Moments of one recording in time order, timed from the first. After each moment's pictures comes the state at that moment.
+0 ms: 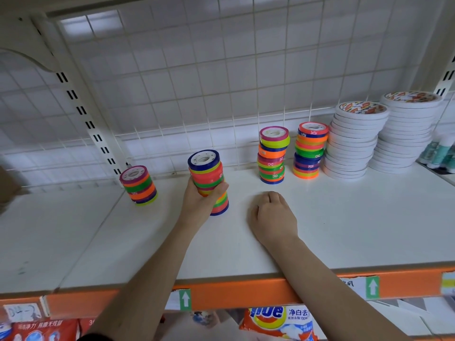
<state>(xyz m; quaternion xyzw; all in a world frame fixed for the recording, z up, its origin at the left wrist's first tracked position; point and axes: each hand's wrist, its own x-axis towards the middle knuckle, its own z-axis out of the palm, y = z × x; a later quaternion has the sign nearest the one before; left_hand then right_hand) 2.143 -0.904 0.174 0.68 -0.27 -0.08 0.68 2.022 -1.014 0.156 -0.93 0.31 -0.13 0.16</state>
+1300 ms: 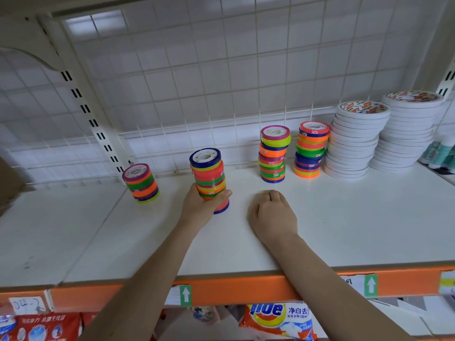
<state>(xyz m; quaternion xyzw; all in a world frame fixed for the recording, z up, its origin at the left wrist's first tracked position) 2.139 -0.897 0.170 0.75 -0.26 -0.10 0.60 2.023 -1.014 0.155 -0.92 0.31 -0.14 0.18</state>
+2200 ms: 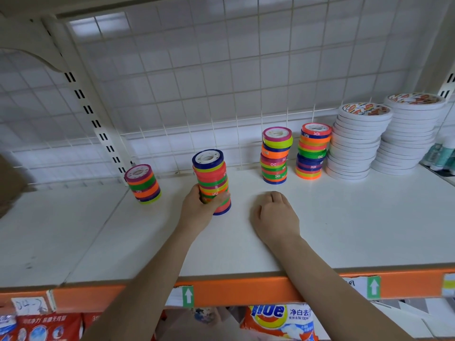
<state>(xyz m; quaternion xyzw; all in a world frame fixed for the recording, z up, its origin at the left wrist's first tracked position) 2.144 -0.891 0.164 0.75 -0.24 -0.10 0.60 2.021 -1.014 0.157 -0.93 0.31 -0.14 0.17</state>
